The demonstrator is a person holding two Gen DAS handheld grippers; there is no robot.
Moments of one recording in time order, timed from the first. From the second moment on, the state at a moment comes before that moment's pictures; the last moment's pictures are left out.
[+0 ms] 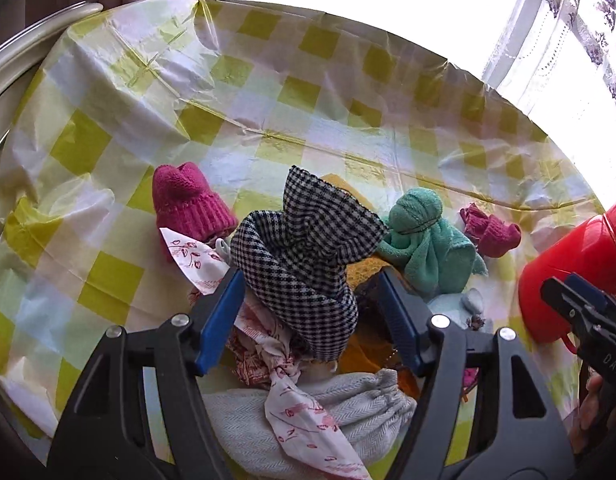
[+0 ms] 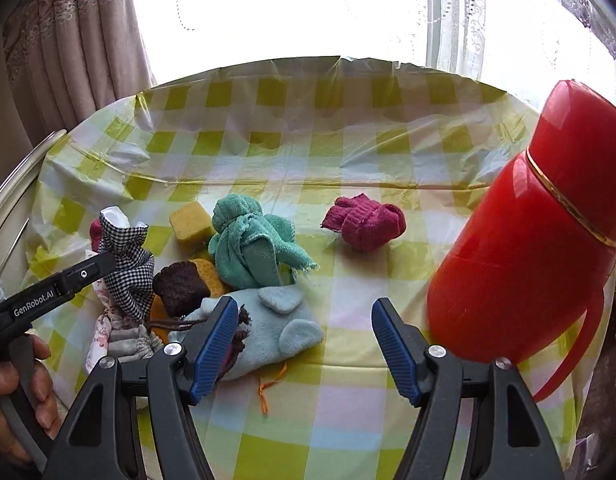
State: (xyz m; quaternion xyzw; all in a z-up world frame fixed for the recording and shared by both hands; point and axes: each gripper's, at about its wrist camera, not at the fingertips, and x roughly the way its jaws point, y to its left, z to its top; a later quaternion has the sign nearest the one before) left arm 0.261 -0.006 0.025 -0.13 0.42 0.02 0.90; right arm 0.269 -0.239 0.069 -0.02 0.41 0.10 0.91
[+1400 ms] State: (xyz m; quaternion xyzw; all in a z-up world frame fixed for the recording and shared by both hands) left arm 0.215 0.021 0.058 -0.21 0.30 -0.08 0.93; right arm 0.305 -0.248 0.019 -0.03 0.44 0.07 0.89
